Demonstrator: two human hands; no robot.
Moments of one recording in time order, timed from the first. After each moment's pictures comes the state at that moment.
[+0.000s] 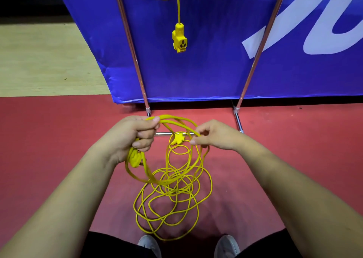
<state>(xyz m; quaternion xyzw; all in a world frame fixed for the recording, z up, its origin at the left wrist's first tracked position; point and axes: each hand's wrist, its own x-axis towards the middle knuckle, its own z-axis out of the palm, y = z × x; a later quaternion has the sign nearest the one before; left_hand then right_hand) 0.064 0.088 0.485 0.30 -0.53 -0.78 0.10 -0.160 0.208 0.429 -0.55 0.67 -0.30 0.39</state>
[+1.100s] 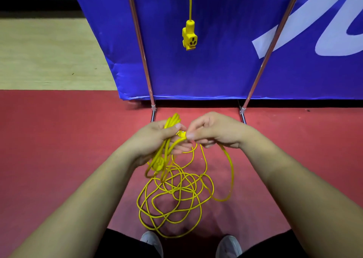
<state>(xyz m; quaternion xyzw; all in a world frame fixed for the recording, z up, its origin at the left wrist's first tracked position) 0.052 0.113 0.470 0.33 -0.58 -0.74 0.08 -0.132 0.197 0.464 -0.49 0.53 -0.35 0.59</state>
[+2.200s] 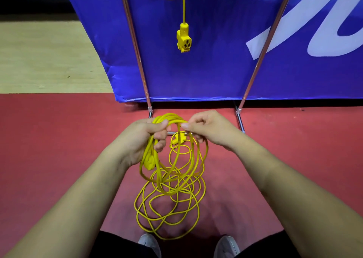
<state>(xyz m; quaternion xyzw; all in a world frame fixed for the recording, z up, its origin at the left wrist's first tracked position) 0.056 0.104 0.480 0.33 -0.50 -0.79 0.12 -0.132 0.198 0.456 -0.50 0.65 -0.41 0.40</state>
